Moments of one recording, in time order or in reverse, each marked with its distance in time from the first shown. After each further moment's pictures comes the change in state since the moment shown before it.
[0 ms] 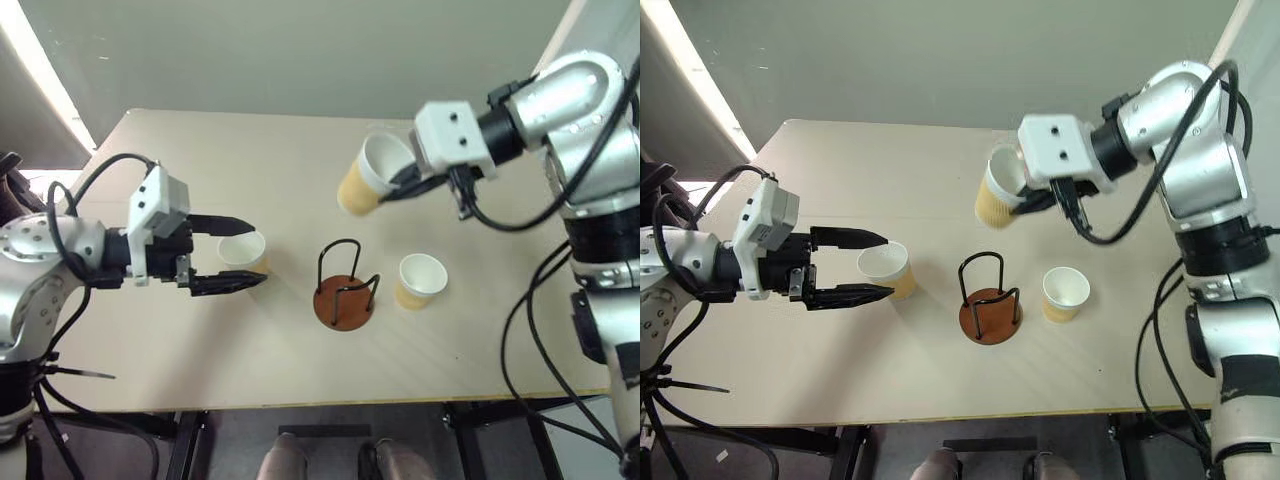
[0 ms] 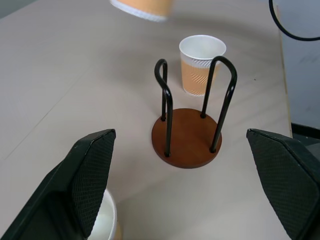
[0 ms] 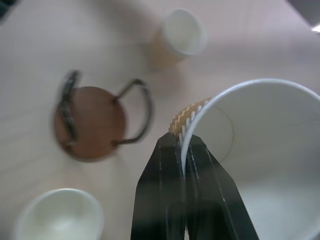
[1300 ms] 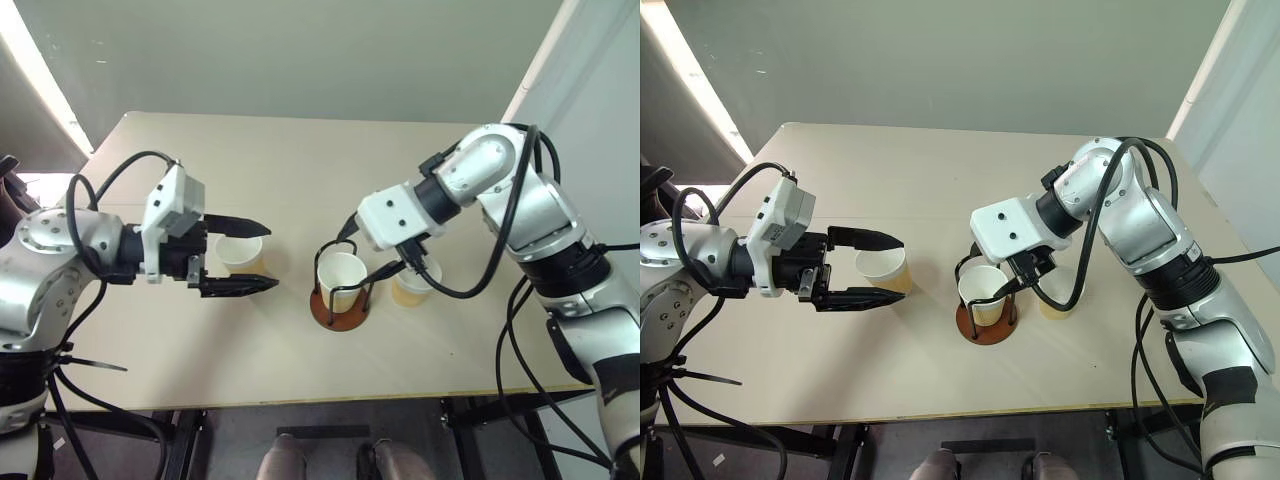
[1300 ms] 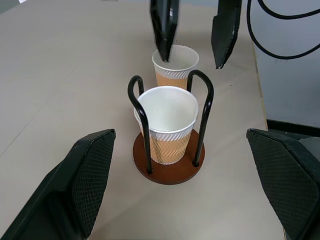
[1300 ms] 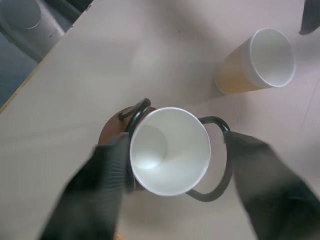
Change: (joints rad) left arm -0.038 -0.007 -0.041 -0.017 0.010 0.010 -0.012; right arm 0.060 0.120 0.153 -0.026 -0.039 -0.043 -0.058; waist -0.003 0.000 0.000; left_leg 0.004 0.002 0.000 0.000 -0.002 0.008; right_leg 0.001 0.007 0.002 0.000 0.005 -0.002
